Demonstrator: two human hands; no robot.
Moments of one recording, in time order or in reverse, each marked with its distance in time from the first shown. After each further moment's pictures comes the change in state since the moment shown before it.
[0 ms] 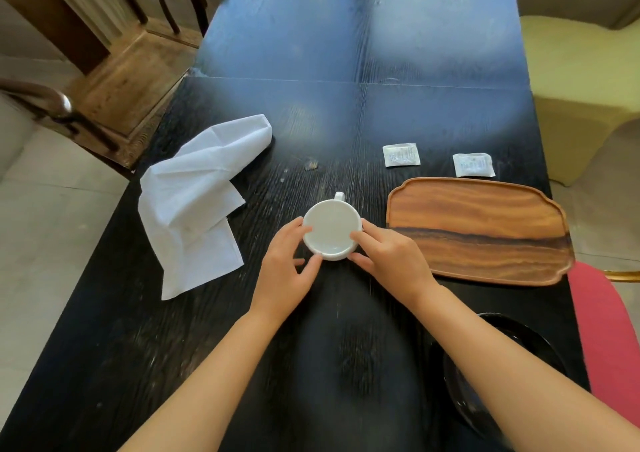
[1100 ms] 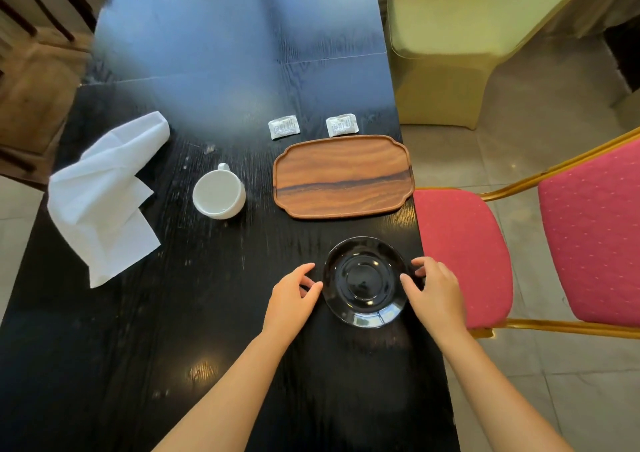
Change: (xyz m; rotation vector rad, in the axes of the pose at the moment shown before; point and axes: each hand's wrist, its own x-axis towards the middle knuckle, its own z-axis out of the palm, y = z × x) left_hand -0.118 0.109 0.113 0.060 -0.417 -0.362; right_hand -0.235 0.034 -0.125 0.258 -0.079 1.142
